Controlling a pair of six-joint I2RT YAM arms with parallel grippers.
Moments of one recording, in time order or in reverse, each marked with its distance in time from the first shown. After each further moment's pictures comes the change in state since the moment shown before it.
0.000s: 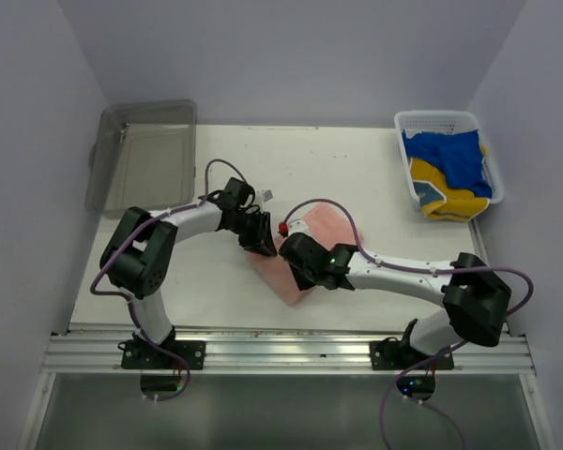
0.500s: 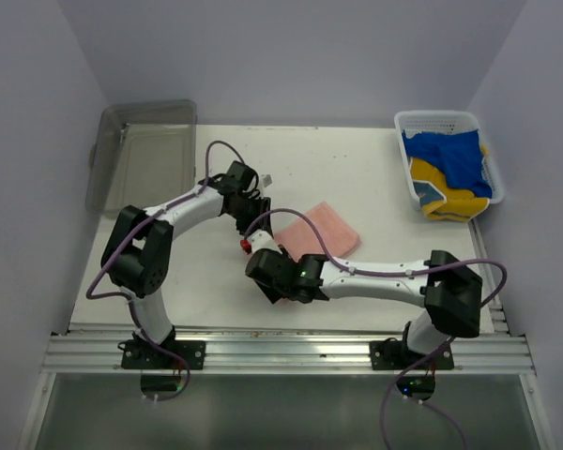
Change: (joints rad) left arm -0.001 0.001 0.192 -0.204 -0.169 0.044; right arm 0.164 0.089 0.183 -0.060 0.129 -0.094
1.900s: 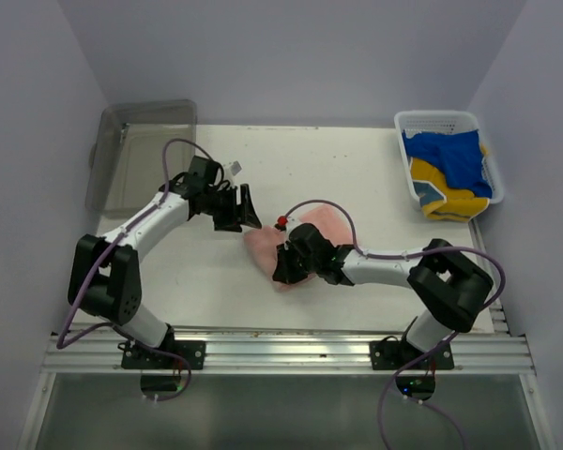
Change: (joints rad) left arm 0.153 -0.242 -0.085 0.010 0.087 -0.043; right arm -0.285 0.035 -0.321 0.584 -0.513 0.081
